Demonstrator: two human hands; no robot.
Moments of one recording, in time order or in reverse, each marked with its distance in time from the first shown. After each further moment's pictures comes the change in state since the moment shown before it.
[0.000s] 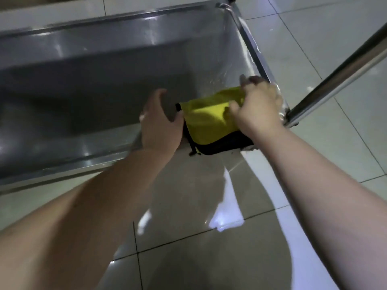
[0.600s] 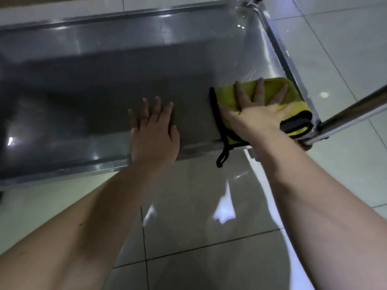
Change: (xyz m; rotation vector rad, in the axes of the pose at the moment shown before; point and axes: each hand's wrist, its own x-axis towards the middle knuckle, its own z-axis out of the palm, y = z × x) left_hand 0.016 -0.066 -0.021 0.746 -0.149 0.206; right_hand 0.034 -0.026 0.059 -0.272 -0.195 0.041
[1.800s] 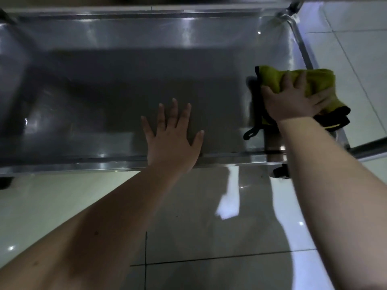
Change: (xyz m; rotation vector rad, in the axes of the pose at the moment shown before) left_hand 0.002 0.002 0.005 -0.012 -0.083 -0.124; right_hand 0.072 0.004 -0.016 0.118 0.079 0.192
